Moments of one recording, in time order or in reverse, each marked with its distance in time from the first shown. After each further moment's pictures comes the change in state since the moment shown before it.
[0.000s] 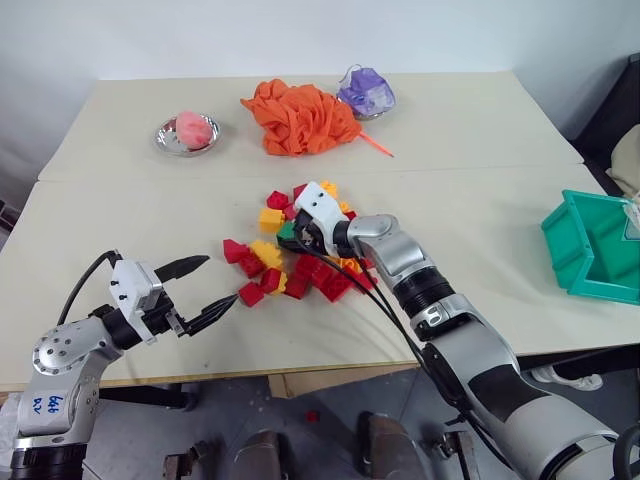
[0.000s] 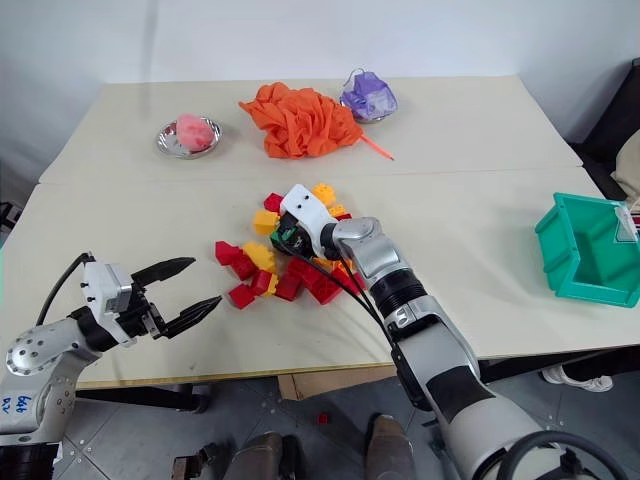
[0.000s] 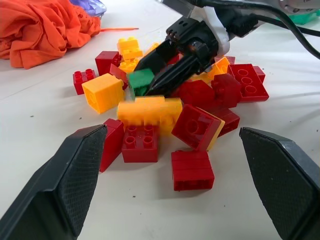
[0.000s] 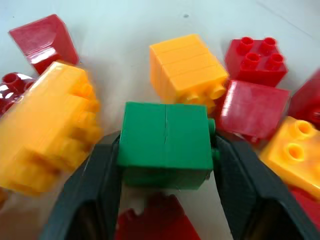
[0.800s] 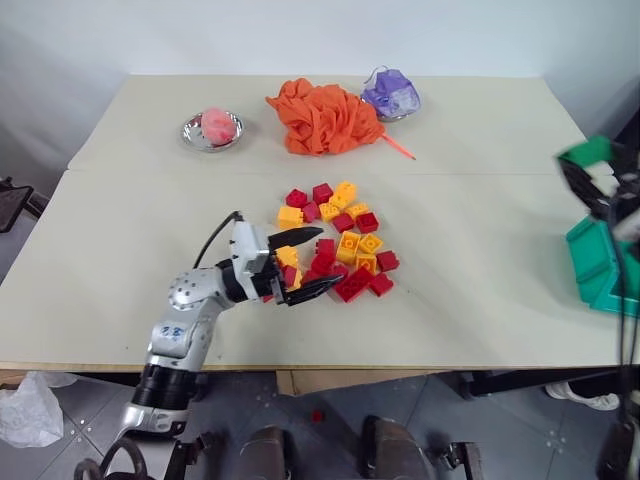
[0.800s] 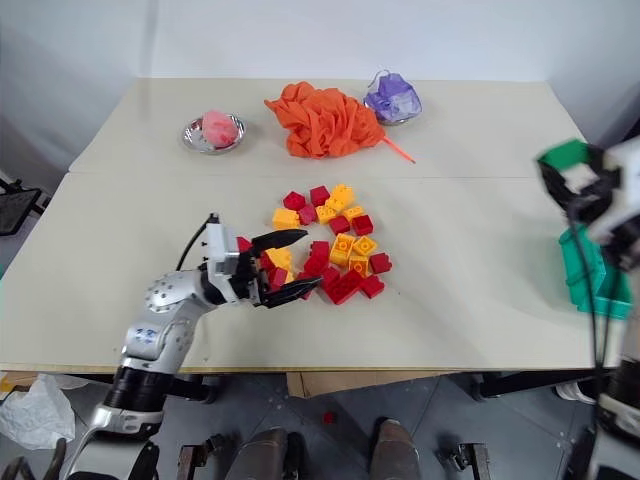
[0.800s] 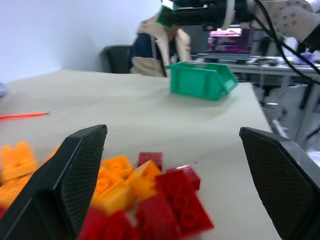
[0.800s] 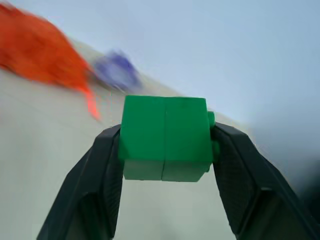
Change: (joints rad) left arm -0.461 -0.317 -0.377 0.250 0.049 -0.061 -0.125; right arm 0.798 -0.740 -0.897 -0.803 0.273 -0.051 -0.060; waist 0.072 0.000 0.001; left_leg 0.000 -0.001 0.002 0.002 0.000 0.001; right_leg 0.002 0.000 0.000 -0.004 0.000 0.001
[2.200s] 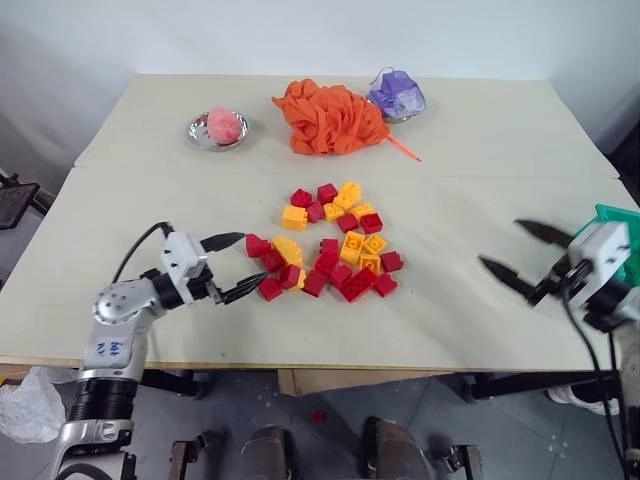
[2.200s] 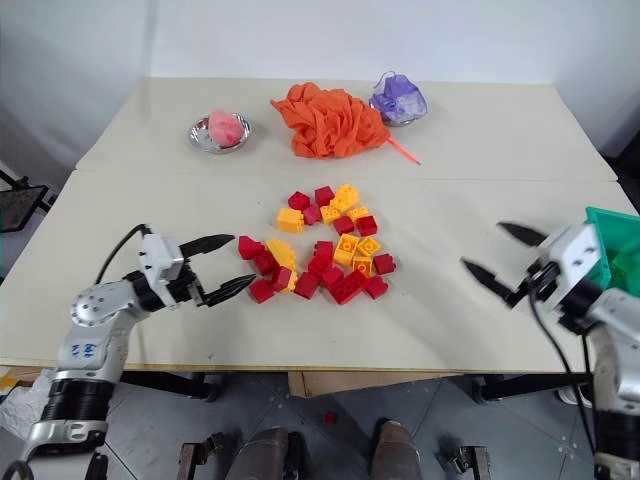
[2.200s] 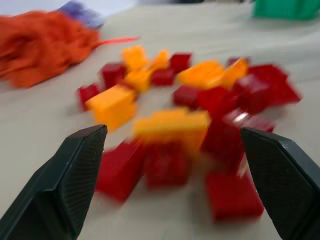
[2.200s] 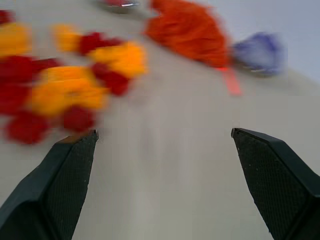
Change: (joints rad) left arm 0.178 0.268 0.250 0.090 0.087 -0.119 0.069; right arm 0.185 0.097 0.330 0.021 0.172 -0.251 0.352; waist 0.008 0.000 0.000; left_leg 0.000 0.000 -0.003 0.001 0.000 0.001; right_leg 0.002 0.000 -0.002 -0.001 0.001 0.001
